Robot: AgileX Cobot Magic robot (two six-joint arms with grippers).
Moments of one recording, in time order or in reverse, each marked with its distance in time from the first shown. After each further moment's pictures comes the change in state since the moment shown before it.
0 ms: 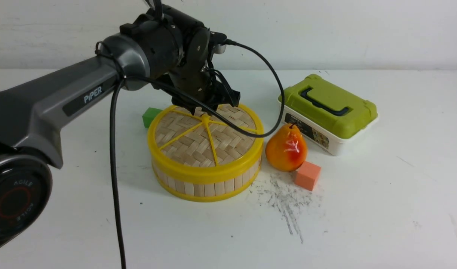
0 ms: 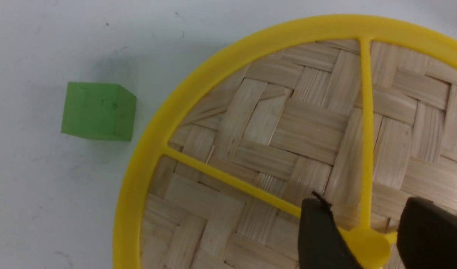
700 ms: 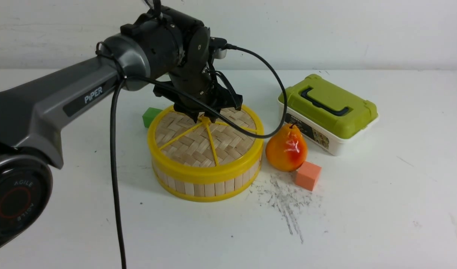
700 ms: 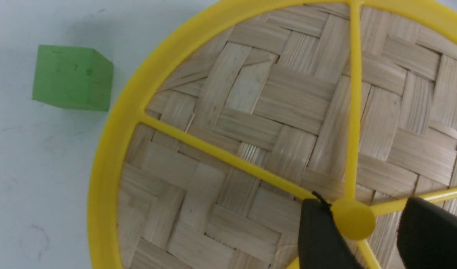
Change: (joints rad) right arm 0.000 0.000 0.000 0.000 0.000 0.000; left arm 0.000 0.000 0.000 -0.047 0.042 -0.003
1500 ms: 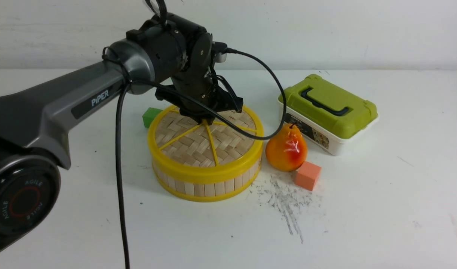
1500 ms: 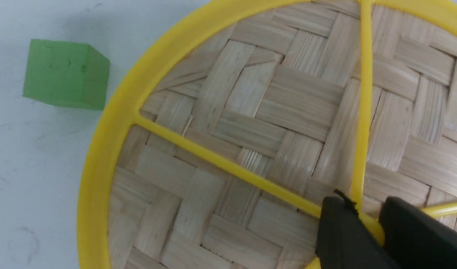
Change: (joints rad) right arm 0.000 0.000 0.000 0.000 0.000 0.000; left arm 0.000 0.032 -0.011 0.008 -0.006 -0.031
